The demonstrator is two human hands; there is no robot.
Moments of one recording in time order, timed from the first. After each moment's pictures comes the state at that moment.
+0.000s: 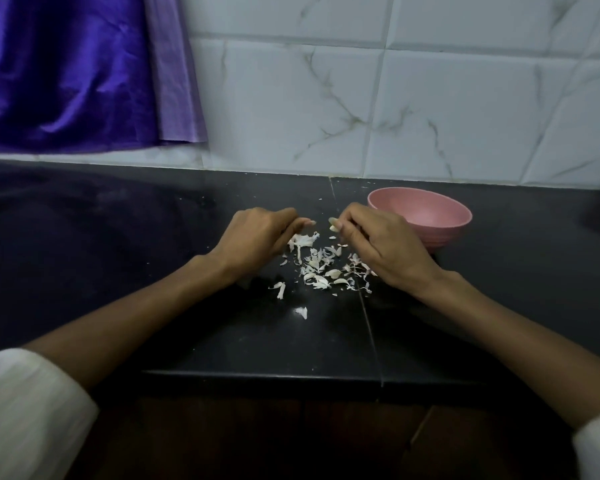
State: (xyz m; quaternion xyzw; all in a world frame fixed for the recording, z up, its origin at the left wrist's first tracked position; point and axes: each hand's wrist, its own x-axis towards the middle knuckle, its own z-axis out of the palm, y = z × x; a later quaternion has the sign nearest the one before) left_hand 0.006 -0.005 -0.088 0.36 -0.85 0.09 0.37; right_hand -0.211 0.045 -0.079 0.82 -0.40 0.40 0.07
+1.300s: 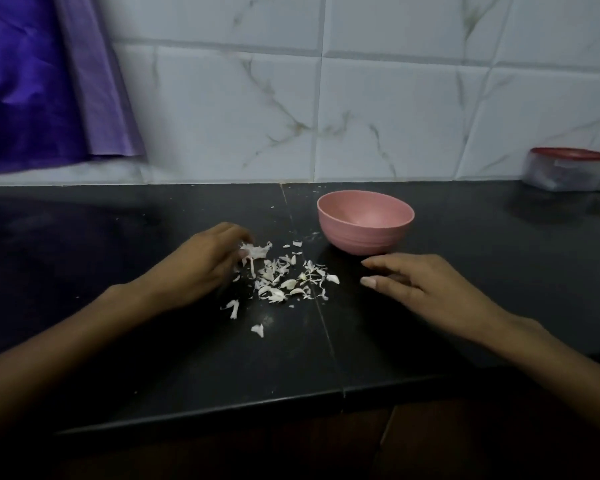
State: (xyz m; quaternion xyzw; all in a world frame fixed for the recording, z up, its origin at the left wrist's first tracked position) left_hand 0.018 -0.006 -0.085 0.34 -0.91 -0.04 0.24; right_hand -0.283 0.125 -0.077 0.74 -0.62 0.25 -0.09
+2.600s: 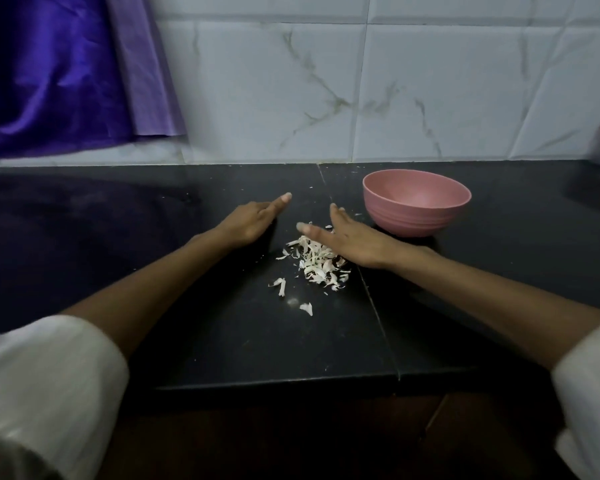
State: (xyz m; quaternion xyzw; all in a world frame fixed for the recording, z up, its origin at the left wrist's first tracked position) left_hand -0.001 -0.056 -0.087 0.52 -0.79 -0.23 0.21; right_hand -0.184 0.019 -0.085 0.71 -0.66 0.13 -0.22
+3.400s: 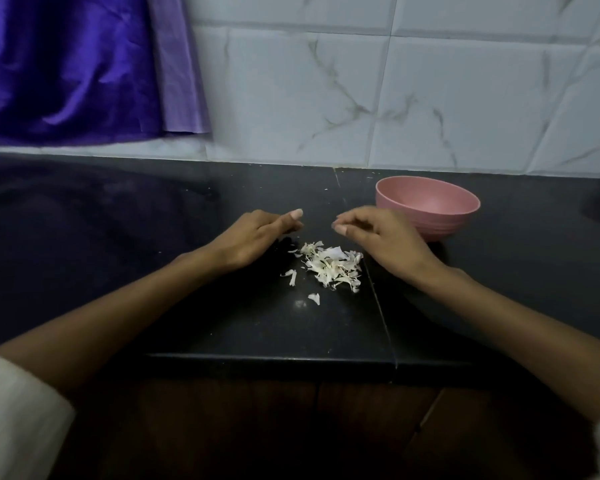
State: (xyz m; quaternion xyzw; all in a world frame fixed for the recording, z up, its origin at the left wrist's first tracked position) left_hand 0.027 0.002 -0.089 0.43 -0.81 -0.29 0.28; right_hand -0.195 0.054 -0.079 0.76 -0.51 0.38 -0.14
